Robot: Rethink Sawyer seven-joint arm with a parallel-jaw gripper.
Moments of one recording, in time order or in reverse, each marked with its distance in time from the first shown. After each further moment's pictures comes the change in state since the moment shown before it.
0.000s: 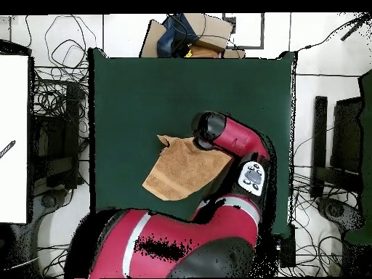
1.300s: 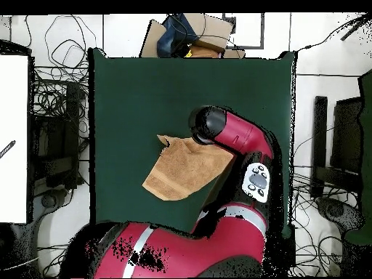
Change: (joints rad) arm -0.007 -0.083 0.040 0.012 -0.033 -0.024 0.000
